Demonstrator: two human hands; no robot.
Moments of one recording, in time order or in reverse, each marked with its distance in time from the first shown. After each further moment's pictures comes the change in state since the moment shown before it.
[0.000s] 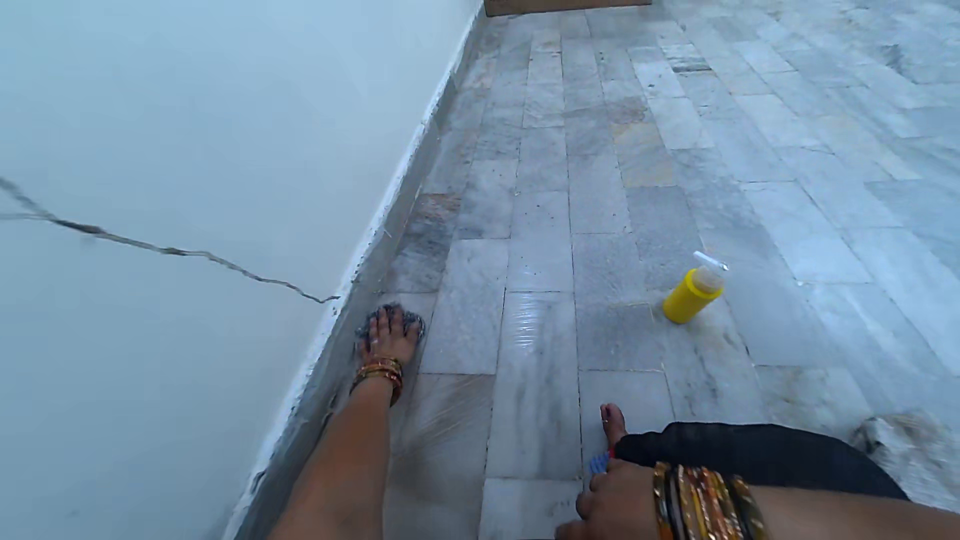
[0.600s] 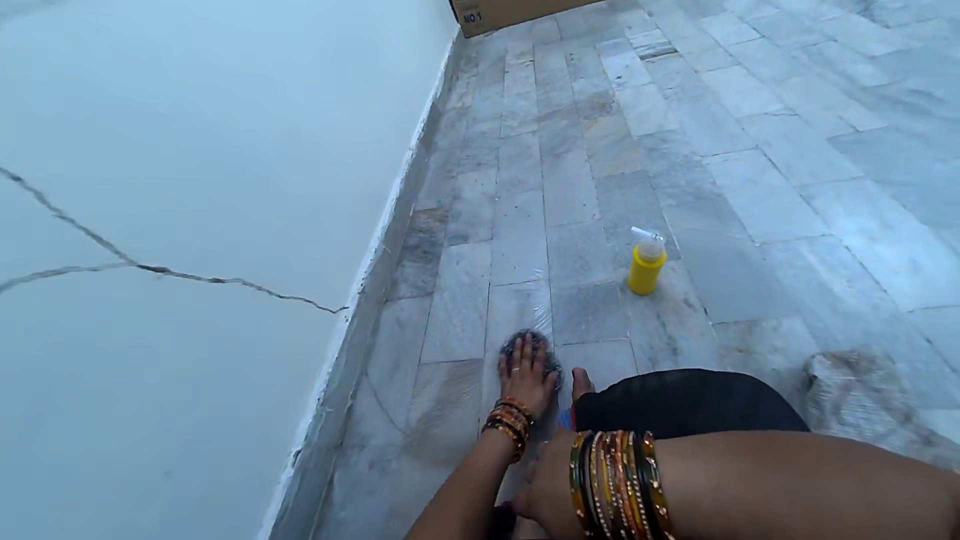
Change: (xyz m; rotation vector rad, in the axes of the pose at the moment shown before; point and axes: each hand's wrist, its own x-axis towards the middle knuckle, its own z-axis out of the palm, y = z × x) left_hand -0.210 0.189 0.061 0.152 -0.254 0.545; right_hand -0.021 -0.036 0.012 -0.108 0.096 -0.034
